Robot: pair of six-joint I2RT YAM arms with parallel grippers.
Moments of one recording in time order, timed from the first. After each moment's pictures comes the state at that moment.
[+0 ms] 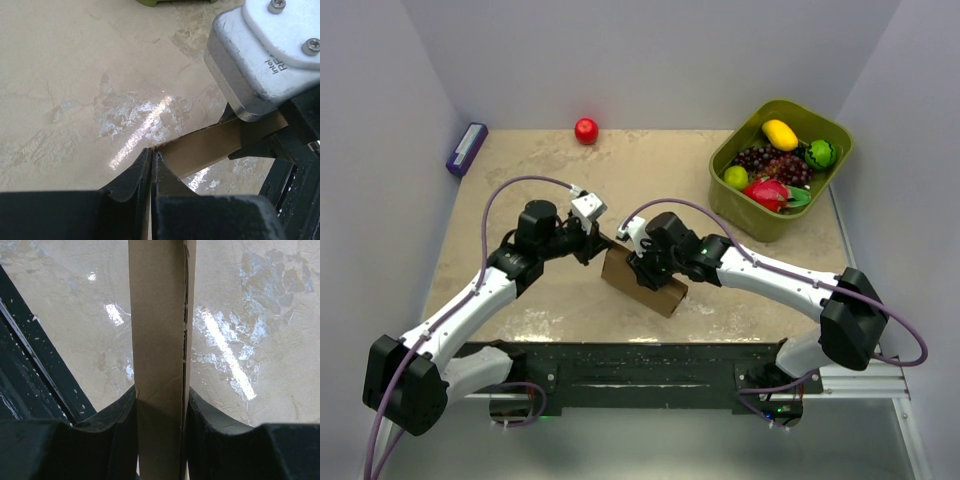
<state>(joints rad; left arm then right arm) -0.45 1.08 0.73 -0.10 0.49 0.06 0.91 1.47 1.06 -0.42 -0.11 -0.02</state>
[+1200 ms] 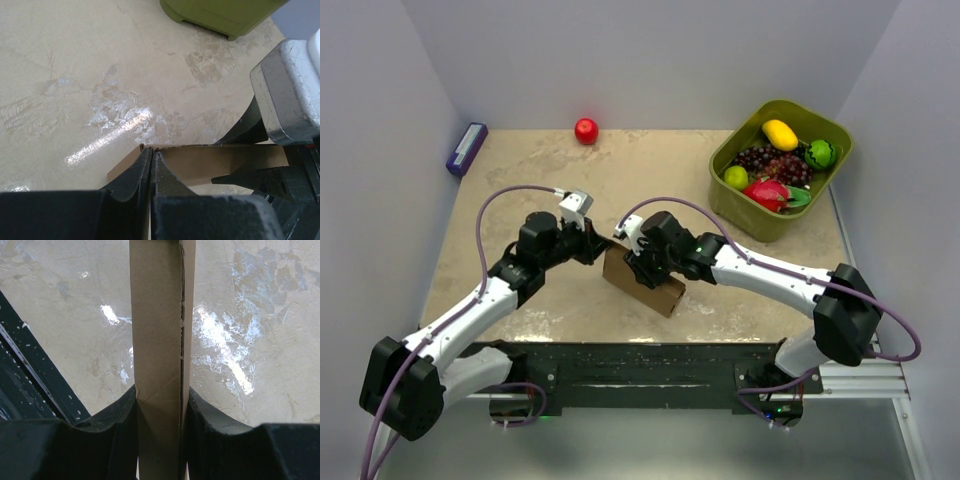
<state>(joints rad) -0.48 1.05 0.61 0.05 0.32 -0.29 0.92 1.51 1.09 -0.43 -0.07 -0.01</state>
